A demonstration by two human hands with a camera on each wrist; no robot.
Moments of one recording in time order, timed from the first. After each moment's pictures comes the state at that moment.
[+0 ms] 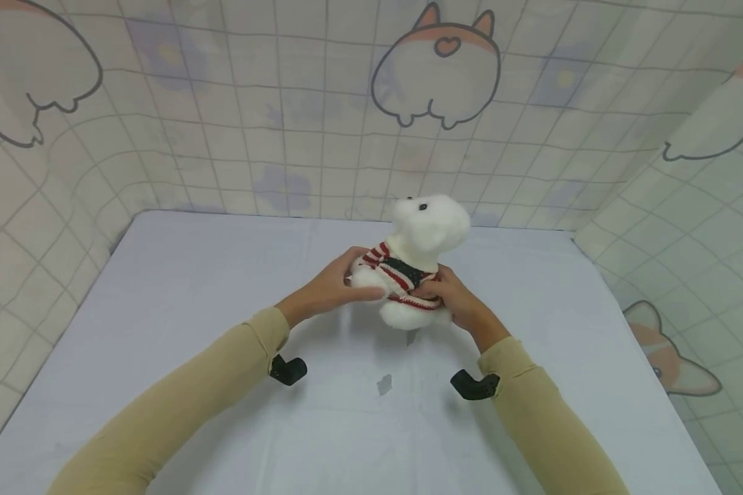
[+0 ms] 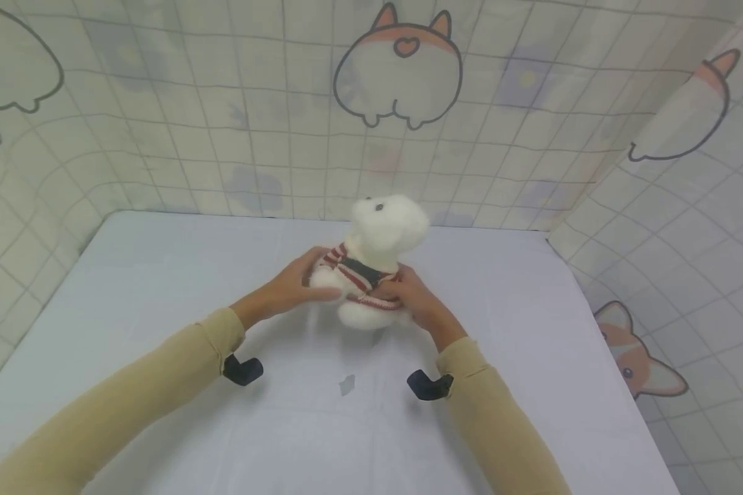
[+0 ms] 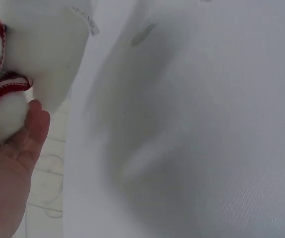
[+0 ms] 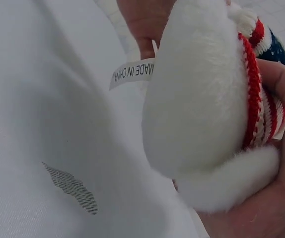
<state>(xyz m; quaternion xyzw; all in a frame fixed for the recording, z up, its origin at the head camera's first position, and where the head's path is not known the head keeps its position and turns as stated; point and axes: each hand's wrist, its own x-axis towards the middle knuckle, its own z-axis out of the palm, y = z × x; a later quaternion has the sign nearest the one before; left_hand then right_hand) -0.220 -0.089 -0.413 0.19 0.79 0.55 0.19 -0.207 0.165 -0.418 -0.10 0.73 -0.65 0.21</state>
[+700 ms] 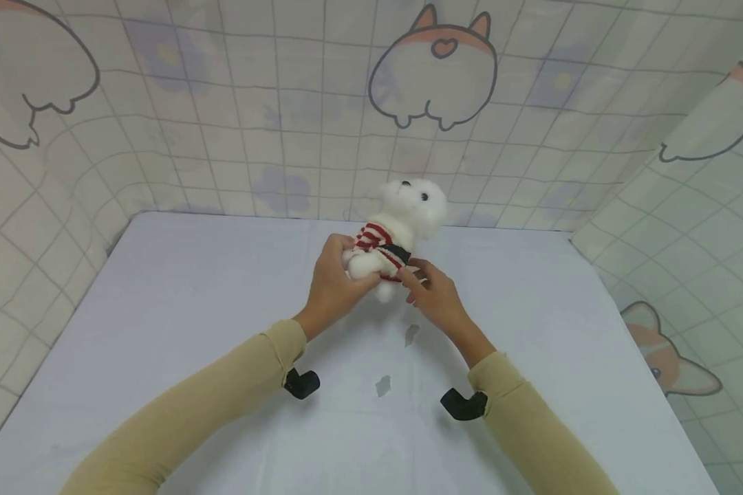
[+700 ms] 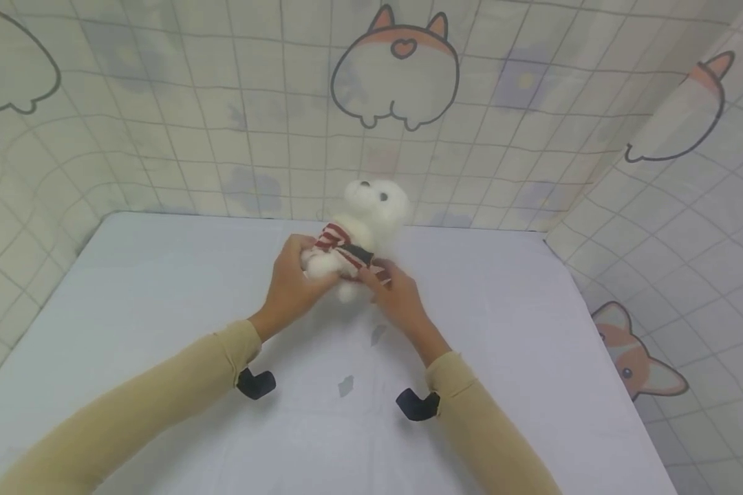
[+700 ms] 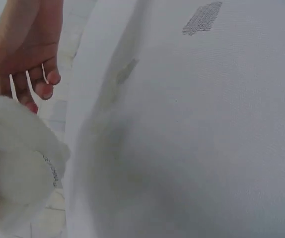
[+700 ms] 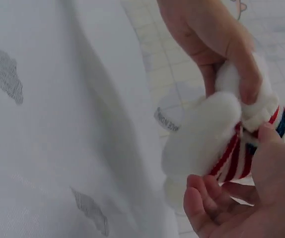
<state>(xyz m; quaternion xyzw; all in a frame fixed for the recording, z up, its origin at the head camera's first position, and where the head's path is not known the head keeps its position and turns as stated) -0.207 -0.061 -0.415 0.13 0.84 0.51 -0.14 -0.198 0.139 -0.420 -0.03 0.89 -0.46 0.05</state>
